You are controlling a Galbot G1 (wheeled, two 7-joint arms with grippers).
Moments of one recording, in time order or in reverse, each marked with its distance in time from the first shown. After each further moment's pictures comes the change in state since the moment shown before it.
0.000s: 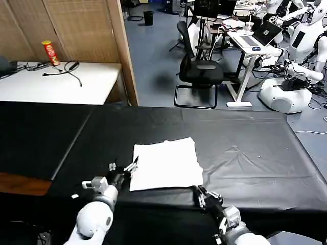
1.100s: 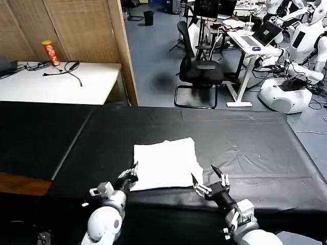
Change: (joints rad) left arm 0.005 -0.075 0.008 0.056 -0.099 -0.011 -0.016; right arm -0.001 0.027 0.072 0.104 0.055 0.046 0.029
